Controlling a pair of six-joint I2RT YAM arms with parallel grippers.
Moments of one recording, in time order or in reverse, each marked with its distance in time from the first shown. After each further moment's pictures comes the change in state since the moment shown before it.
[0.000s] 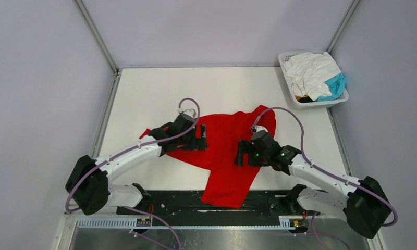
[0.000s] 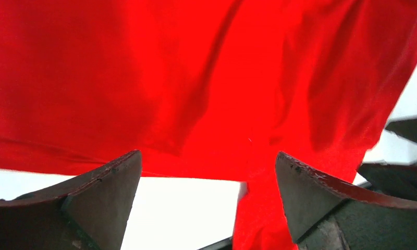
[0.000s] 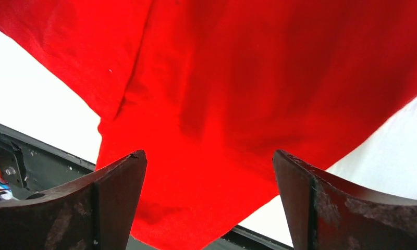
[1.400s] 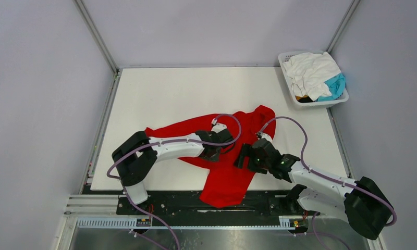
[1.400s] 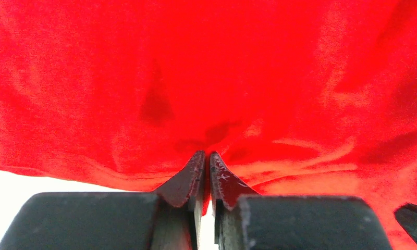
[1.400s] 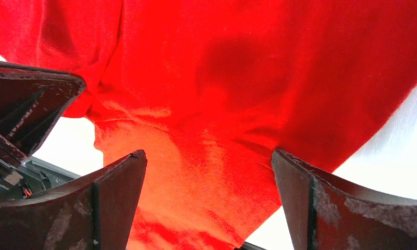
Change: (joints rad) left arm -0.348 0.495 0.295 -0.188 -0.288 -0.069; right arm 0.047 -0.015 -0.193 0.201 0.031 0.256
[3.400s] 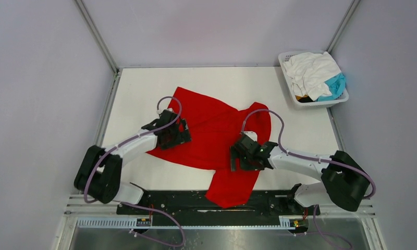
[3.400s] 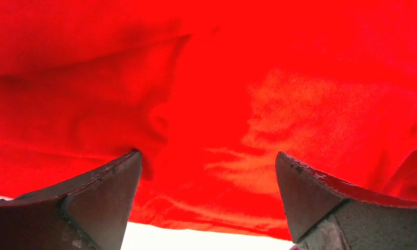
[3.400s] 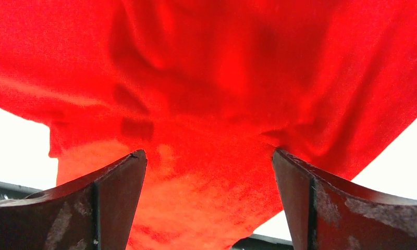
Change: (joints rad) left arm 0.601 -0.398 -0.407 0.278 0.319 0.014; right arm 0.134 0.278 0.243 -0.256 0.113 -0.117
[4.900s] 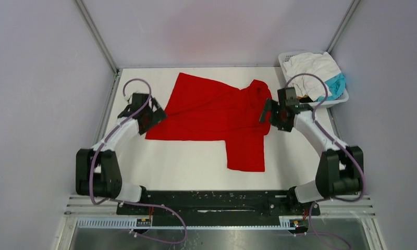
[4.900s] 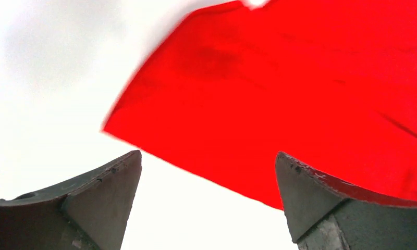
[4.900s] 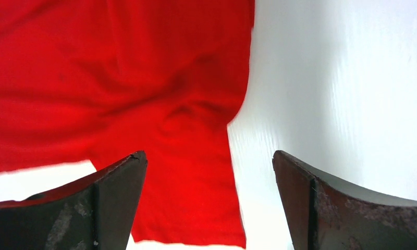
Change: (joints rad) left arm 0.346 0.108 0.264 -0.041 -0.030 0.044; right arm -0.742 0.210 0.464 -0.107 -0.127 -0.301
